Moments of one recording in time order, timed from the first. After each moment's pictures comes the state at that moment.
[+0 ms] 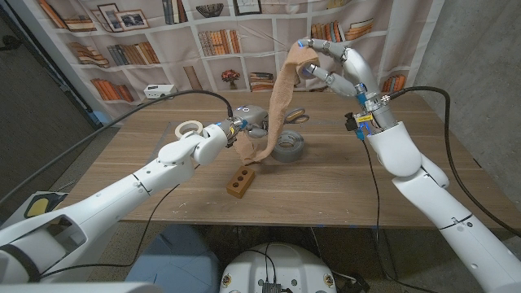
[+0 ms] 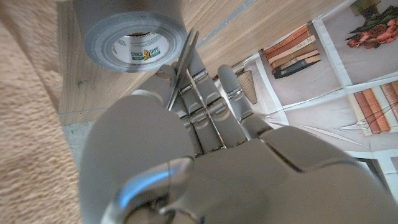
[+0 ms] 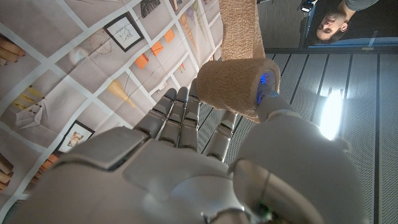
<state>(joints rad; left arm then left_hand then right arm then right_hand) 0.67 0.77 0.72 -1.83 0.74 0.05 0.00 1.13 0.12 0.52 -0.17 0.17 1.01 -0.08 0.28 0.23 1.09 -0.16 0.26 0.71 1.15 -0.22 0.32 0.42 0.34 -0.07 1.37 0.26 -1.10 -0.58 -0.18 -2.07 -0.16 0.48 -0.20 0.77 0.03 0.55 -0.11 0.29 0.71 -0.22 0.24 0.22 0.53 0.09 0.53 0.41 0.24 -0.03 0.49 0.27 0.29 -0.01 0.20 0.17</state>
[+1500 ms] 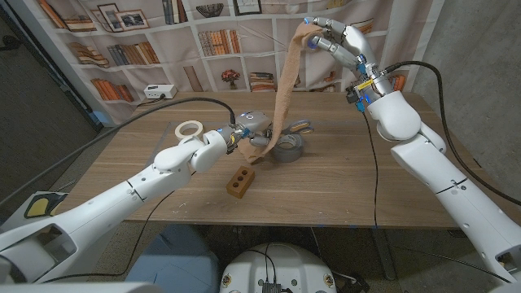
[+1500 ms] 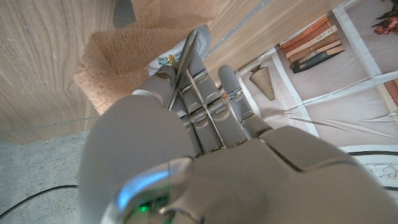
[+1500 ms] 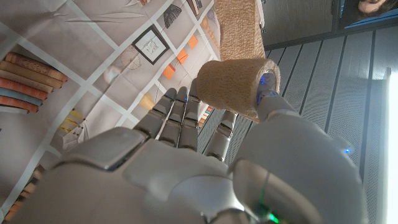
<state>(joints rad) 0.73 0.81 0.69 -1.90 0.79 0.00 -0.02 1.13 0.12 0.52 -0.17 0.17 1.01 -0.08 0.27 0.24 1.09 -0.16 0.24 0.71 1.15 -0.22 0.31 0.43 0.33 -0.06 1.40 0.23 -0.87 -0.64 -0.26 -1.97 0.12 0.27 -0.11 0.78 0.03 0.54 -0.10 0.30 0.71 -0.22 0.23 0.23 0.53 0.08 0.52 0.41 0.25 -0.03 0.49 0.27 0.29 0.00 0.20 0.17</state>
